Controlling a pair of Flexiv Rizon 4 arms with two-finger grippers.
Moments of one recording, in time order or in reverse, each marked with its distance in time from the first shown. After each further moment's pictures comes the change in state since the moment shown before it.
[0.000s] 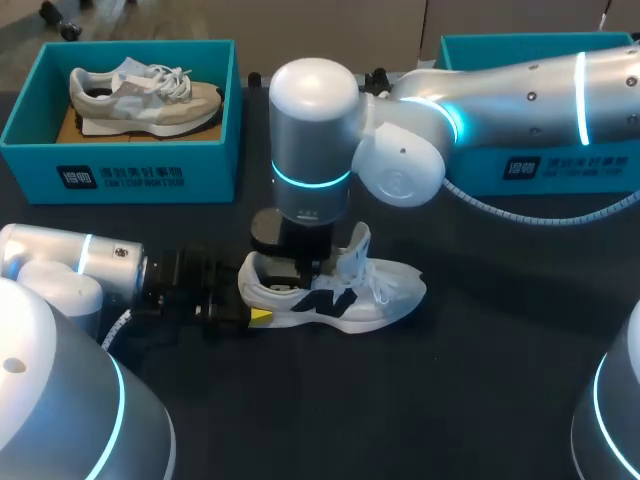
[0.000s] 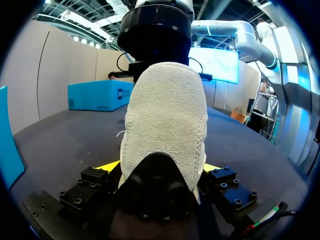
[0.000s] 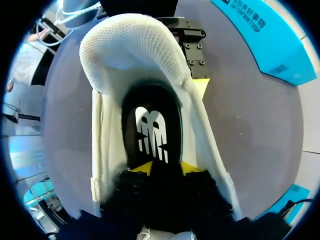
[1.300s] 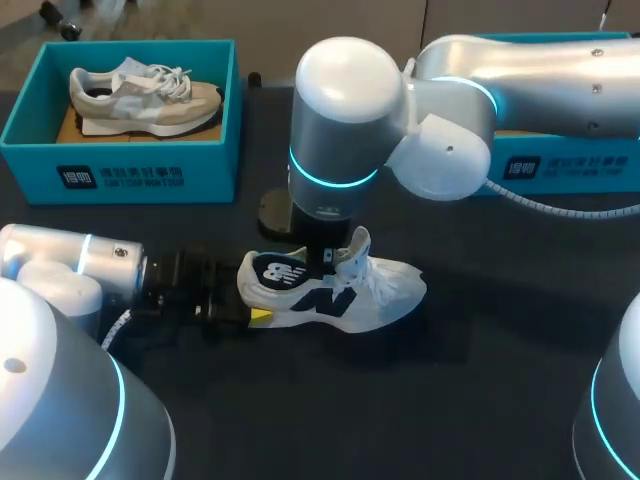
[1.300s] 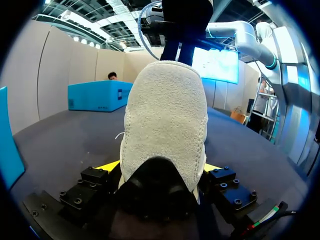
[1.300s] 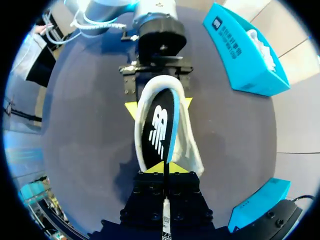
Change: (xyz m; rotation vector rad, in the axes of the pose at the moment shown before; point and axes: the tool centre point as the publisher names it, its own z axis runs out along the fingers) left arm 0.000 -0.001 -0.001 0.001 -0.001 0.000; right arm 0.011 -0.003 -0.083 -0.102 -0.198 -0.014
